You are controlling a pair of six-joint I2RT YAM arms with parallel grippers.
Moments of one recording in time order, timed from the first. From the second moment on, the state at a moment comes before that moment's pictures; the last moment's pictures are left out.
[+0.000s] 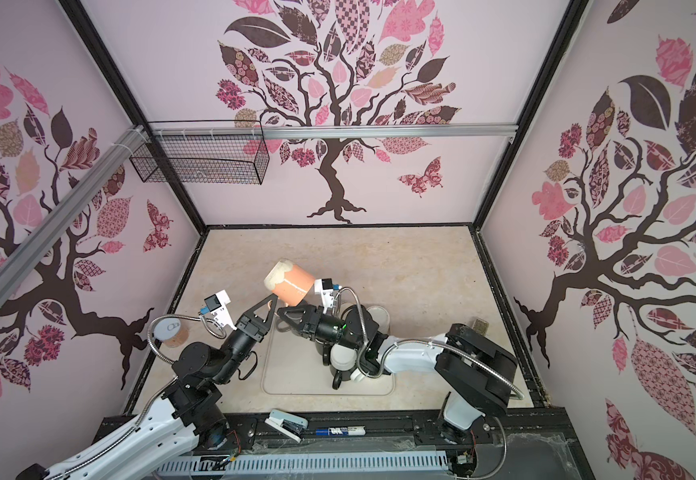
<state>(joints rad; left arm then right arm) -0.78 0.50 0.29 0.45 -0.20 -0.94 1.00 1.57 0.71 1.09 -0.29 1.41</state>
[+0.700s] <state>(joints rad) -0.77 0.70 0.93 -0.38 -0.26 -0.57 0.61 1.48 0.89 0.38 -0.27 1.11</state>
